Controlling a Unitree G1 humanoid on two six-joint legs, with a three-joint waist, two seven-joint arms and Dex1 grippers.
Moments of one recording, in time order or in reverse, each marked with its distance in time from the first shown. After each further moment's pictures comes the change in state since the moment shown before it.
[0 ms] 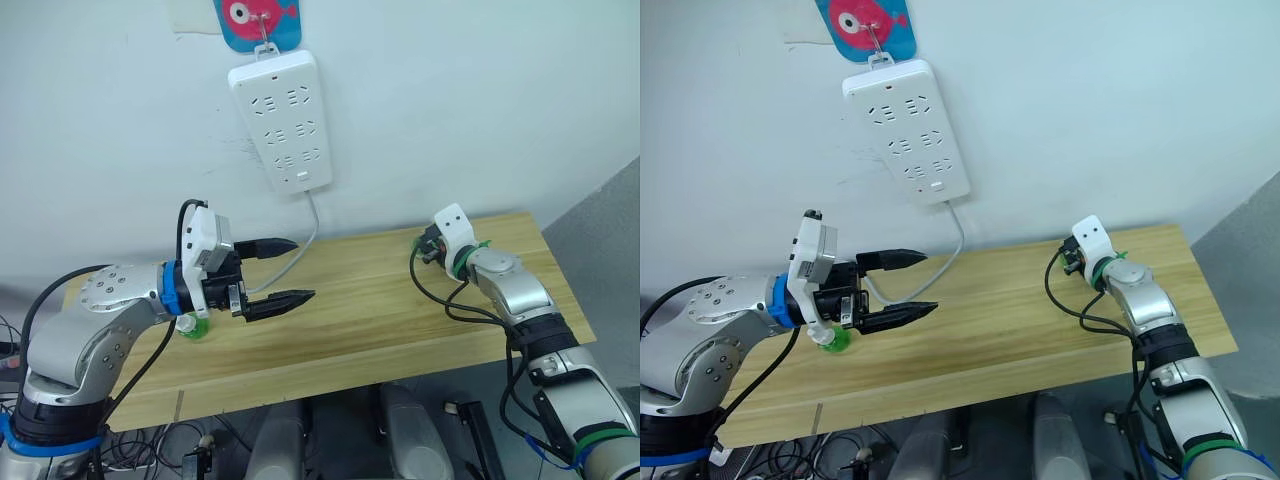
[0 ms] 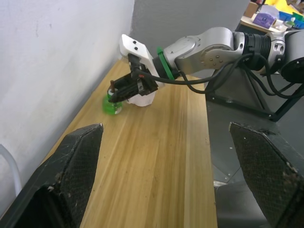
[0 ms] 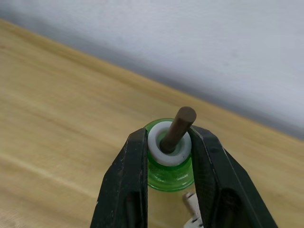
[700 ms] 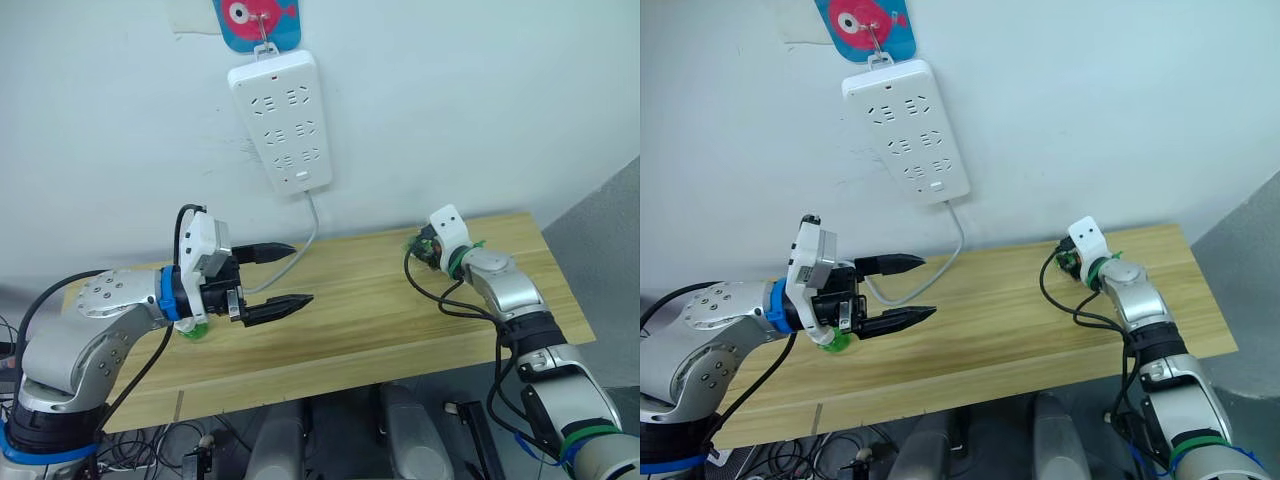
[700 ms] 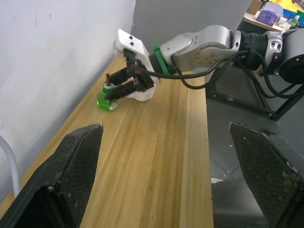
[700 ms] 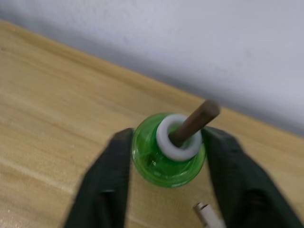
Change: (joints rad) left arm 0.021 0.006 0.015 -0.021 -0.004 0.012 0.003; right arm -0.017 0.050 -0.046 0.054 -0.066 -0.003 0.057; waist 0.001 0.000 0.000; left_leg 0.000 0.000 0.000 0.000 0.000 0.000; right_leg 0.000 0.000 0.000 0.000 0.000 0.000
